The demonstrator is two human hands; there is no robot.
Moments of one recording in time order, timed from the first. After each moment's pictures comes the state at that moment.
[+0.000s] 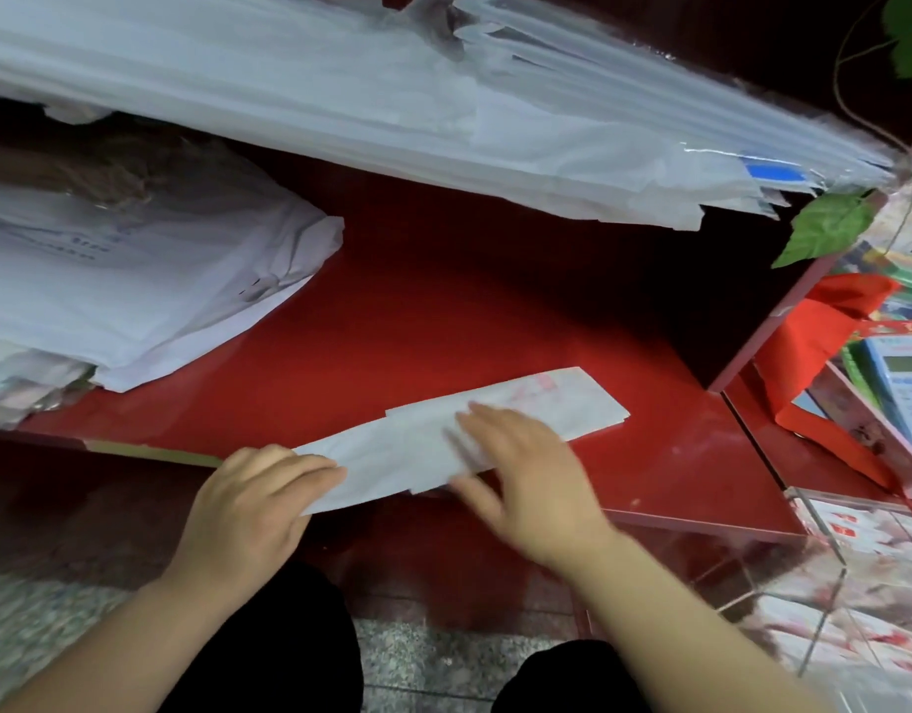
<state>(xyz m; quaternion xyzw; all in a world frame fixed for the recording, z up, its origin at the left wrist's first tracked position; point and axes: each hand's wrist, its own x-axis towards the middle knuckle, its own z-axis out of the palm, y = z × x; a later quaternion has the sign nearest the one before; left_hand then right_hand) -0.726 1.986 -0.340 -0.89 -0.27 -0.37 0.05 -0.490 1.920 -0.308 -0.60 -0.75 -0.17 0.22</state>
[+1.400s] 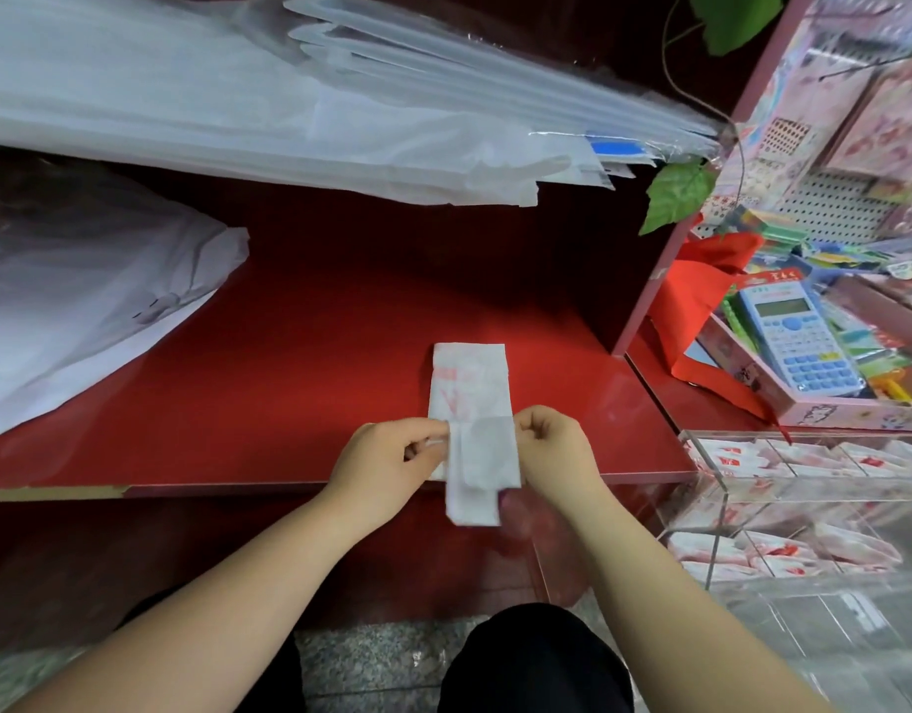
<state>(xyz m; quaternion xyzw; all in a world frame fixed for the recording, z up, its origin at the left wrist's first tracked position) -0.583 1.958 -0.313 -0.81 -0.32 -0.28 -0.41 -0.435 1.881 -0.297 -0.79 -0.38 0.21 0.44</state>
